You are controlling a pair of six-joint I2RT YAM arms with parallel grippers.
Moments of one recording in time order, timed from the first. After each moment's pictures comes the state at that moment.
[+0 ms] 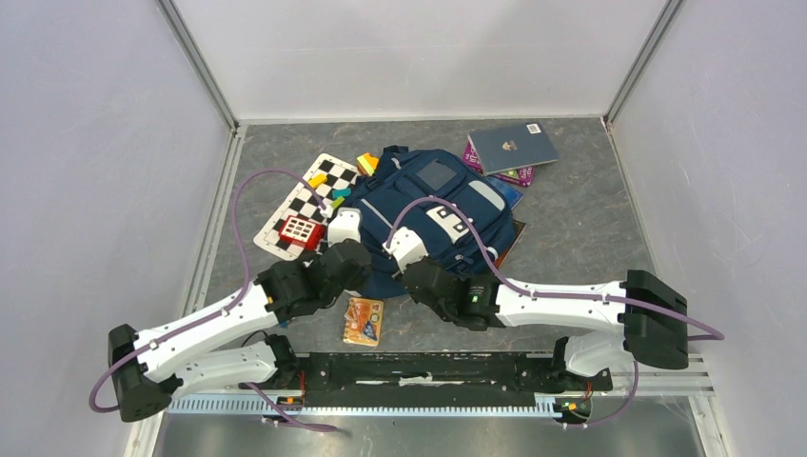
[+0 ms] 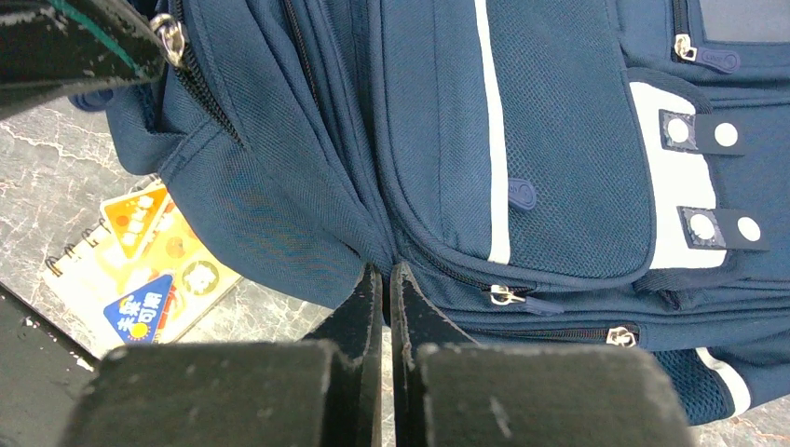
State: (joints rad) left arm -1.01 0.93 0.82 -0.72 -0.59 -0.67; right arm 1.27 1.40 0.88 -0.11 0.58 0.22
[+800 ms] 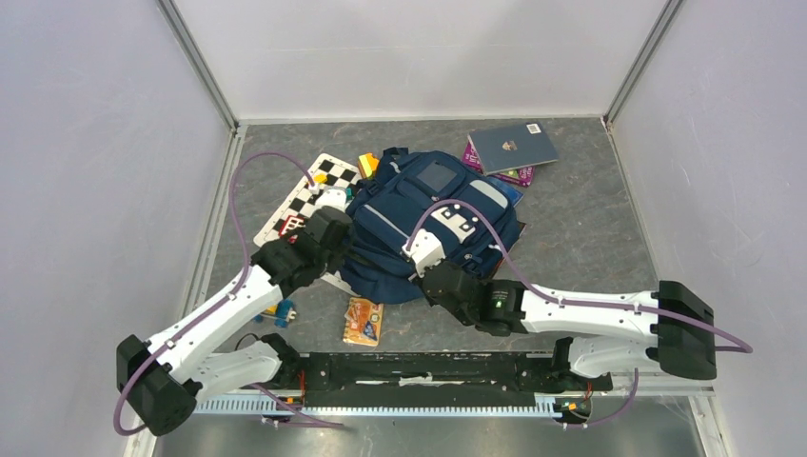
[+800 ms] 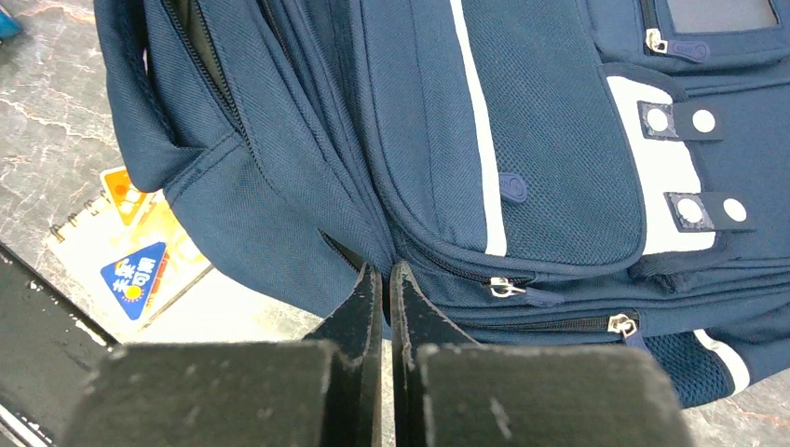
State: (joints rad) left arm -0.73 1.01 0.87 -0.72 -0.57 -0.38; right arm 1.27 1.26 0.79 -0.12 0.58 0.22
